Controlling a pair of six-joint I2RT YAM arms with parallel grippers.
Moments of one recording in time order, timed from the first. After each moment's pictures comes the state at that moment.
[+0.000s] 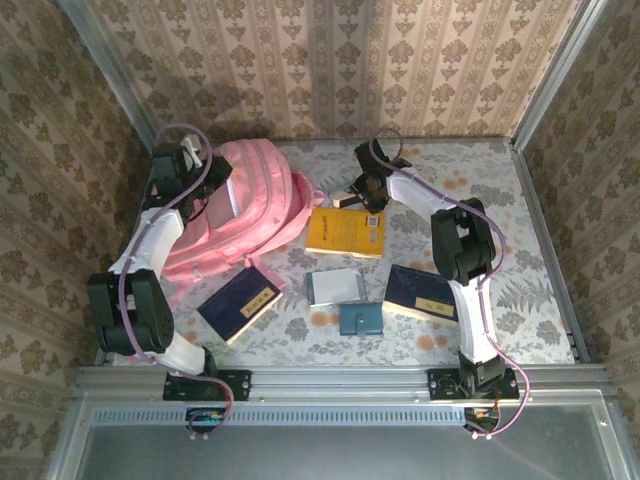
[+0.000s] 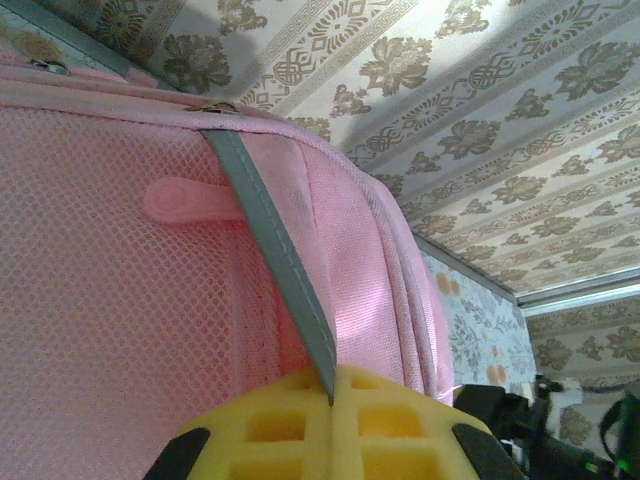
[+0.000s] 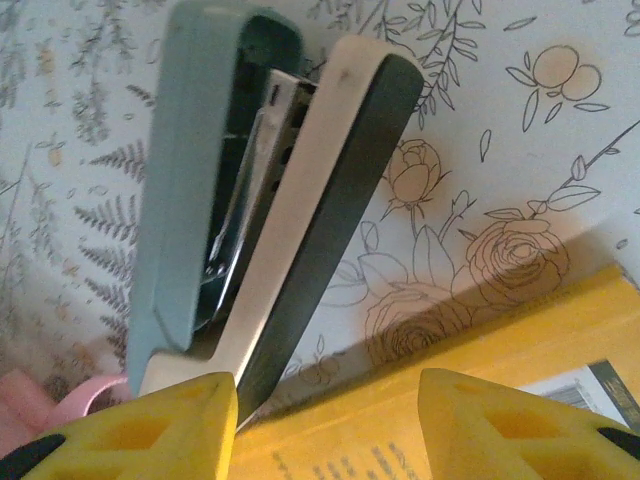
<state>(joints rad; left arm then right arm) 0.00 1.53 1.16 -0.07 0.48 -0.67 0.37 2.23 1.82 -0.67 0.05 1.24</state>
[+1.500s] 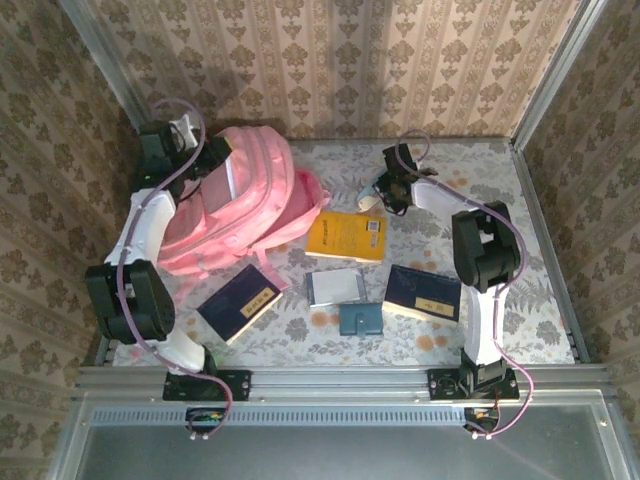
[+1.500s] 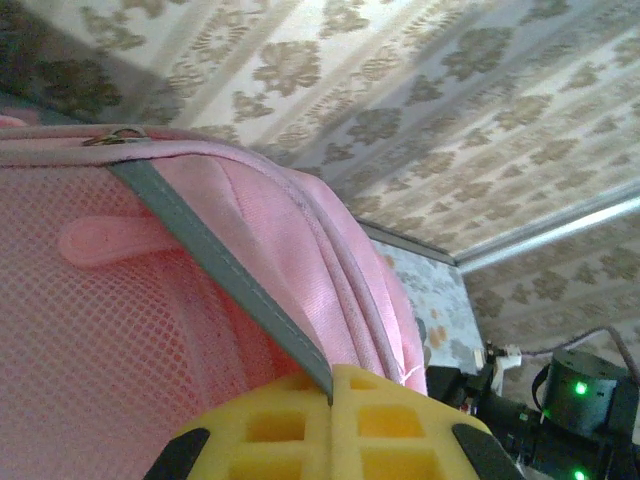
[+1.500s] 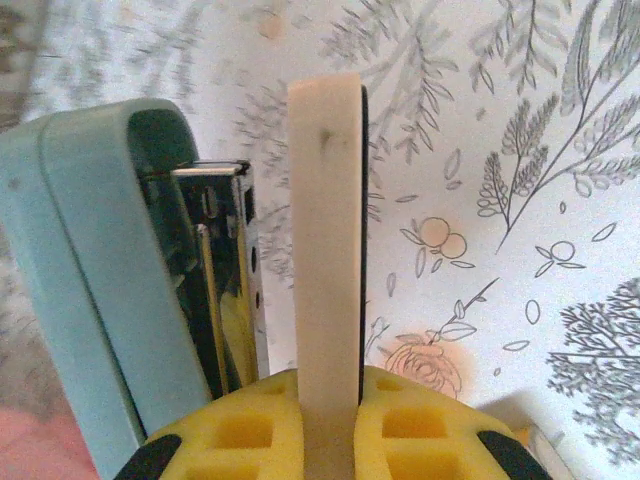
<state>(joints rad) 0.02 1.61 1.40 -0.20 0.71 -0.58 0.27 2.04 1.54 -0.42 0.03 1.16</state>
